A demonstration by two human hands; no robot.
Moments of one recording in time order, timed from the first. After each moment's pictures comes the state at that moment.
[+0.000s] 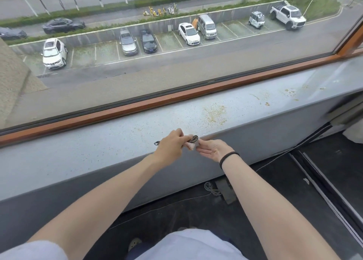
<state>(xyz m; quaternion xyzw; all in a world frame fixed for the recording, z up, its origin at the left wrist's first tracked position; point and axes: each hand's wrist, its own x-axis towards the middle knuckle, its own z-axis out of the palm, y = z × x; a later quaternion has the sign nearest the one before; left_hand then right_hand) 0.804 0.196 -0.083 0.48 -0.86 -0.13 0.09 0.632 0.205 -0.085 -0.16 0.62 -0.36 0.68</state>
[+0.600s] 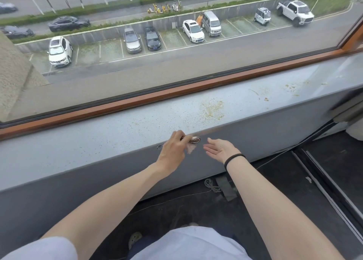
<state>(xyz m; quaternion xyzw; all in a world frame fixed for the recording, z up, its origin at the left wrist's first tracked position) 0.784 0.235 -0.099 0.48 -0.84 -0.08 0.23 0.603 0.220 -0.102 -0.11 0.63 -0.38 0.66</state>
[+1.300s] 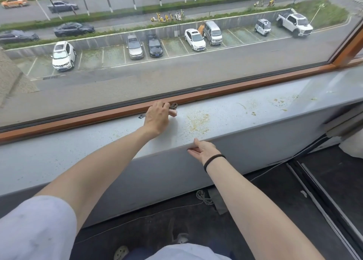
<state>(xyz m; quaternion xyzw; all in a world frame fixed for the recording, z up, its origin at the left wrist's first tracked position) 0.754 0.095 -0.053 0.60 -0.78 0.01 0.15 0.596 0.177 -0.086 -0.05 0.62 -0.45 0.65</state>
